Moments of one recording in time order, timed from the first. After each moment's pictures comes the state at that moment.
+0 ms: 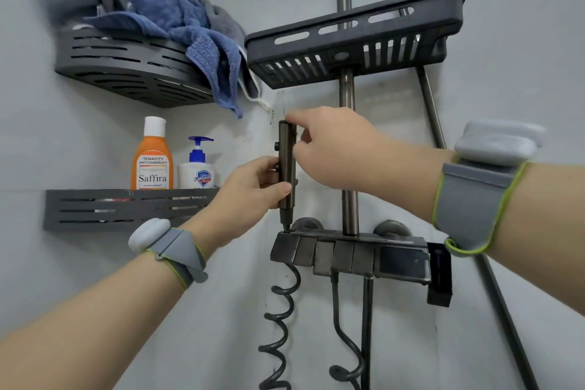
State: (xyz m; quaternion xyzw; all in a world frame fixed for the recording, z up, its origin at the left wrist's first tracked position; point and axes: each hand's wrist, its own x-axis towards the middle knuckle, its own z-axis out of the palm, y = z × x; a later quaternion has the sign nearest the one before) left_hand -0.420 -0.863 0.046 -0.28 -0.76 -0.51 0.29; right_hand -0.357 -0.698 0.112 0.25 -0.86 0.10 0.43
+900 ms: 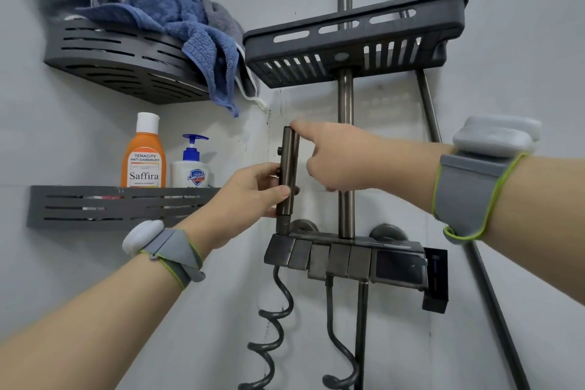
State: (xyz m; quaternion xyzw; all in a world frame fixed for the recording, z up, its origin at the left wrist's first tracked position) left_hand -0.425 -0.858 0.046 -0.31 -0.74 -0.55 0.22; right_hand -0.365 -0.687 0.118 0.23 -0.92 0.09 0.30
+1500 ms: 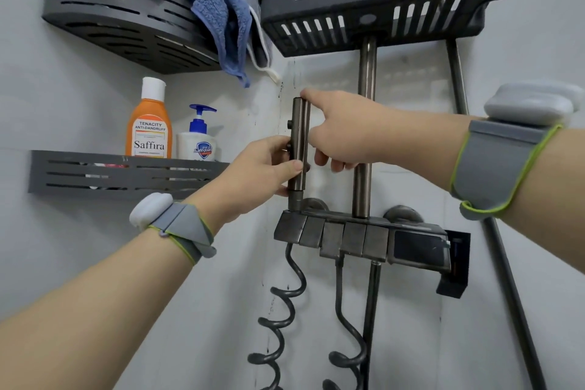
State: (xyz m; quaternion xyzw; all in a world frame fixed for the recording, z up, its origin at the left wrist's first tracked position) left_hand -0.435 -0.860 0.042 -0.31 -0.74 -0.54 0.23; right_hand -0.380 -0.704 0.115 0.24 -0.92 0.20 0.25
